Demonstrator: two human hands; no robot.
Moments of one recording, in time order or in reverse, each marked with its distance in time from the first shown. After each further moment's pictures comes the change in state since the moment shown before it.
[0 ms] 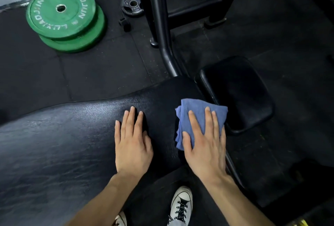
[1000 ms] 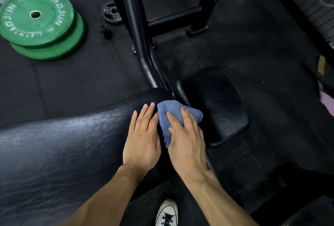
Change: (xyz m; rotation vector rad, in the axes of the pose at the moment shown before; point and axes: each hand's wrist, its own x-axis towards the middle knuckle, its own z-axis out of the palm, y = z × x) left_hand 0.054 0.079 0.027 -0.005 -0.126 0.328; right_hand 0.054 0.000 -0.041 0.237 -0.163 0.045
